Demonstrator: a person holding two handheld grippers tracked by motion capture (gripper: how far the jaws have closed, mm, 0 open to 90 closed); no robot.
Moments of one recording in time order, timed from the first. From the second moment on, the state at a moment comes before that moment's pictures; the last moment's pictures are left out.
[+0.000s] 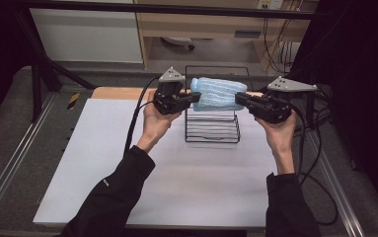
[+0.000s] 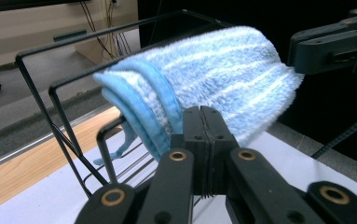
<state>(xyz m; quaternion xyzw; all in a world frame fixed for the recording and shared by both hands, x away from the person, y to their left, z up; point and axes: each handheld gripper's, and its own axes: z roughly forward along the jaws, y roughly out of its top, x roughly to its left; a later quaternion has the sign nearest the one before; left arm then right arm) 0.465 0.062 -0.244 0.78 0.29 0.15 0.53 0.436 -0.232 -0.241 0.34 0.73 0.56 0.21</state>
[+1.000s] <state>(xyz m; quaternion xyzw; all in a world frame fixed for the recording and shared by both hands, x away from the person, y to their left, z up) 0.467 0.060 -0.270 0.78 0.30 0.17 0.53 0.445 -0.235 -0.283 0.36 0.72 0.55 0.22</state>
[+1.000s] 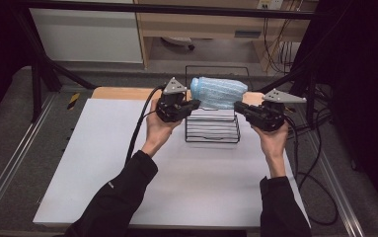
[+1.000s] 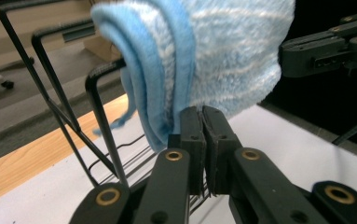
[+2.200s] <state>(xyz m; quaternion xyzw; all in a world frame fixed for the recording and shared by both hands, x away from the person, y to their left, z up) 0.437 0.124 -0.272 0.79 0.30 0.17 0.51 0.412 -0.231 -0.257 0.35 0.71 0.57 0.21</state>
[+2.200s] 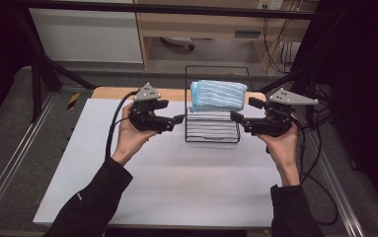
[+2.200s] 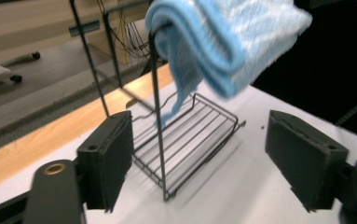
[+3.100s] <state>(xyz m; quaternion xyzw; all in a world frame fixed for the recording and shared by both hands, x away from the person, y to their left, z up) 0.375 0.227 -0.397 0.79 0.38 0.17 0.44 0.380 -0.223 -0.375 0.36 0.76 0.53 0.13</state>
